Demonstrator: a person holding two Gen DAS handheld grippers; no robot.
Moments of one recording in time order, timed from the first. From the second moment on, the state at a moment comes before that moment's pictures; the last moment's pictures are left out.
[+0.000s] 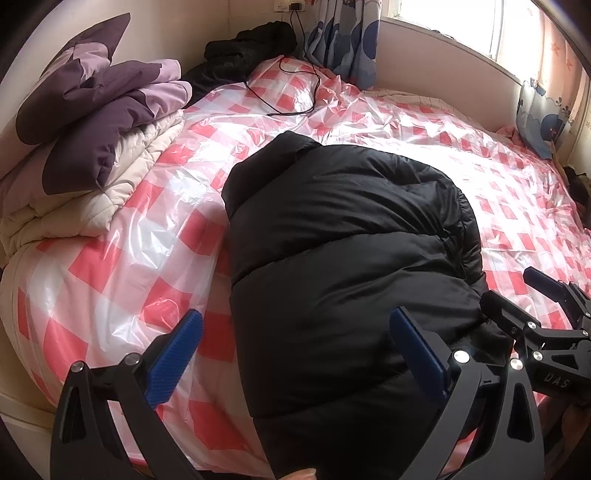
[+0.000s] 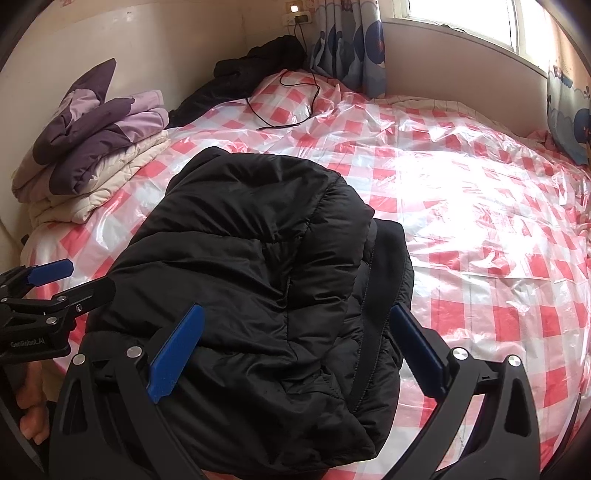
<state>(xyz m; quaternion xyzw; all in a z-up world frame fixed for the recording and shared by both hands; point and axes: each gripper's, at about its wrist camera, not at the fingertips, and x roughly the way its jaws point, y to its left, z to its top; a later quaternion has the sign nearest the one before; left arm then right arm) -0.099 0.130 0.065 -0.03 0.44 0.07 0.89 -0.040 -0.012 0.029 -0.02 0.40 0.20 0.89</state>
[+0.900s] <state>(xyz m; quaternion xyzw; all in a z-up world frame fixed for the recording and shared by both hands) -0.093 0.131 0.068 -0.01 0.44 0.08 0.89 -0.040 -0.010 0.028 -0.02 0.40 0.20 0.89</state>
